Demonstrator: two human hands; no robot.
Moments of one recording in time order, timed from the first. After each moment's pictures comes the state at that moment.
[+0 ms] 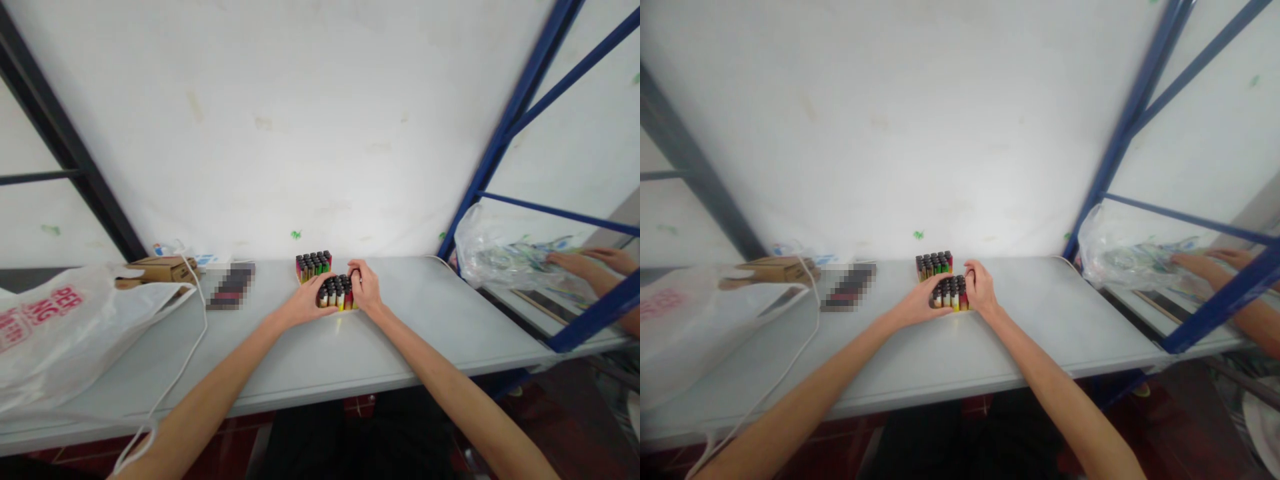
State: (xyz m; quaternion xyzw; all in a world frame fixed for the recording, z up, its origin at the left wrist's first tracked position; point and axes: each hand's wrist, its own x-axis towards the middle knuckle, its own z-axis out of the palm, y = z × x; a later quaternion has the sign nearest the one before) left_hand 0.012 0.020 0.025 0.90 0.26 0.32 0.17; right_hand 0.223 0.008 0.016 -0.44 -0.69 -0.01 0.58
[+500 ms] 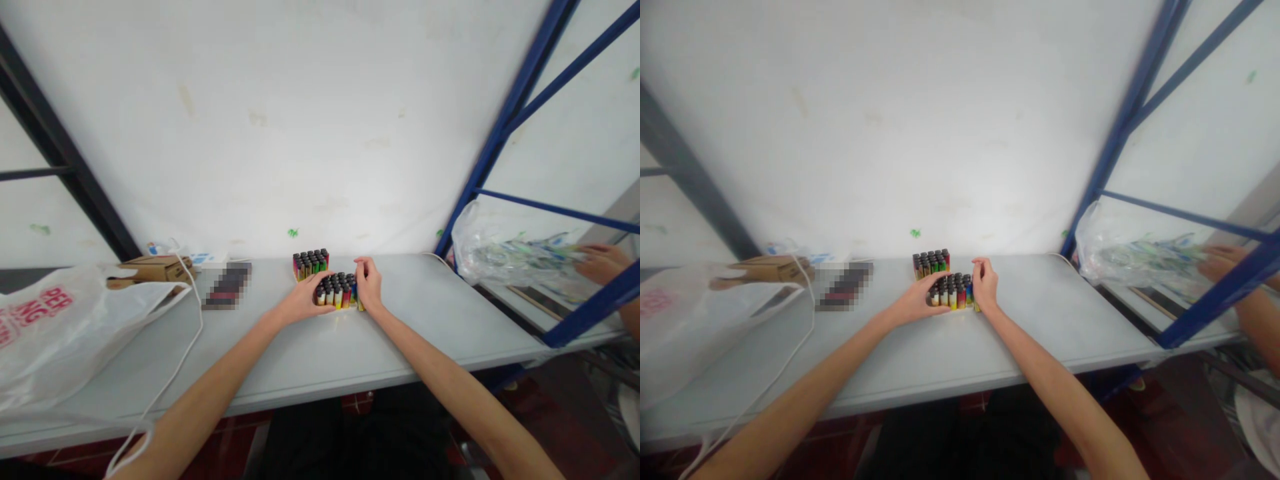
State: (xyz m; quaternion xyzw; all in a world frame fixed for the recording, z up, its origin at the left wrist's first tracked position) left_hand 0.011 0.023 0.026 0.89 0.27 0.31 0.19; right_hand 0.232 0.019 0.005 -0.53 -0.55 0.09 0.64
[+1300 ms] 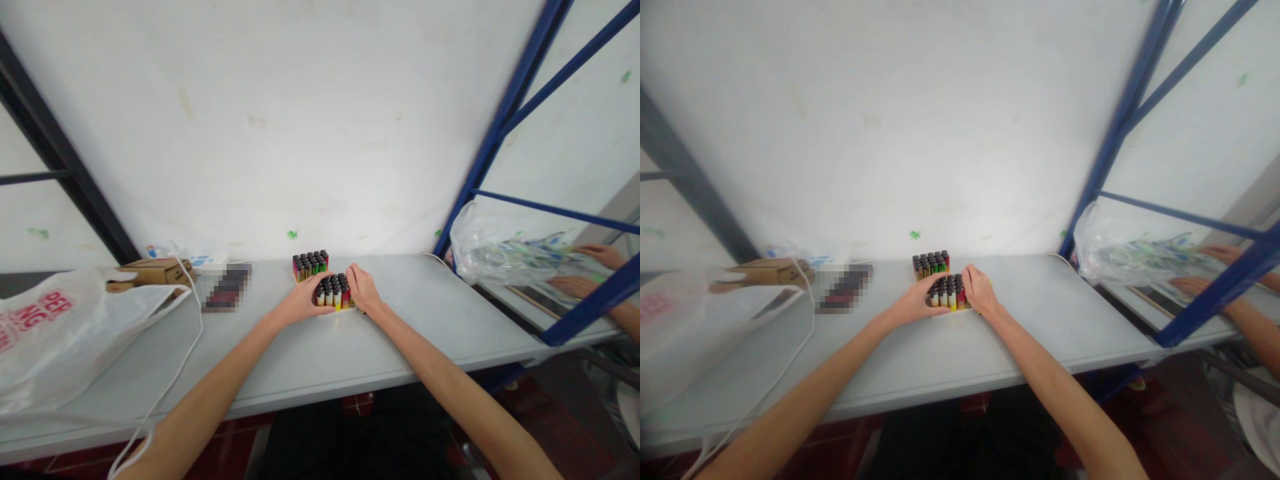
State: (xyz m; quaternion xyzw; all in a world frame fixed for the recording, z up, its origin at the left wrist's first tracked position) left_hand 0.009 0.027 0.025 0.89 0.26 0.31 0.20; right_hand 0.230 0.006 0.011 -0.50 -0.72 0.01 0.48
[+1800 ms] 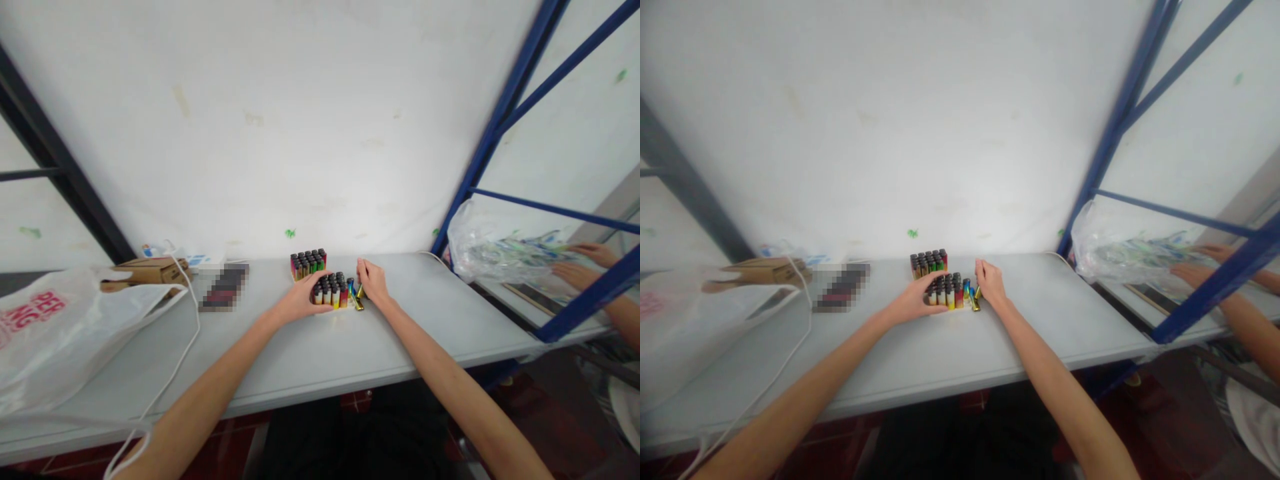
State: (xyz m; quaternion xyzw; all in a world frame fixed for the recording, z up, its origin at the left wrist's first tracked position) left_hand 0.008 0.023 0.032 0.89 0.27 0.30 0.20; right_hand 0.266 0.023 0.010 -0.56 -0.66 0.02 0.50
